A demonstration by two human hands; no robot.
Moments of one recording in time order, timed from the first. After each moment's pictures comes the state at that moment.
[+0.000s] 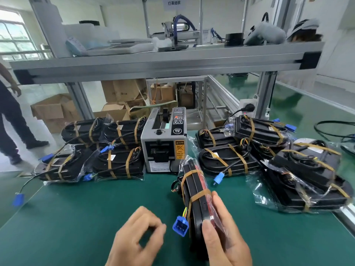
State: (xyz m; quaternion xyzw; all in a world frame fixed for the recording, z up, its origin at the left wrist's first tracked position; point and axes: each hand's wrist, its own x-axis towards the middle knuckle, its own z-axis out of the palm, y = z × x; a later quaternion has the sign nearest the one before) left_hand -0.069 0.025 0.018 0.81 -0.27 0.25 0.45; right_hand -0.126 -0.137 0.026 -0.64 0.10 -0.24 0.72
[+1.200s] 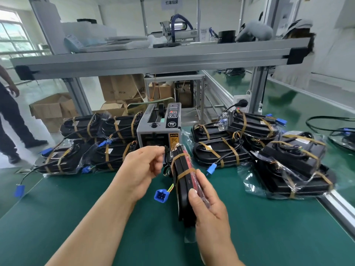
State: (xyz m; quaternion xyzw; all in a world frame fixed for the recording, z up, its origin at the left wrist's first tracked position) left_hand 0.004 -0.015 0.098 0.63 0.00 -0.07 0.77; right_hand -0.097 -0.147 0.019 -0.60 0.05 -0.14 0.78
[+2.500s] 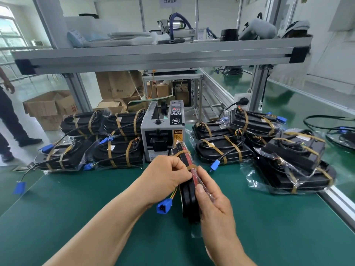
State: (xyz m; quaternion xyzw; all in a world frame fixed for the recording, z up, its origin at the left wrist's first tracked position) left_hand -0.021 -0.021 0.090 0.84 -0.17 -0.08 0.51; right_hand -0.091 -0.142 0.008 -0.59 0.02 -0.14 0.79
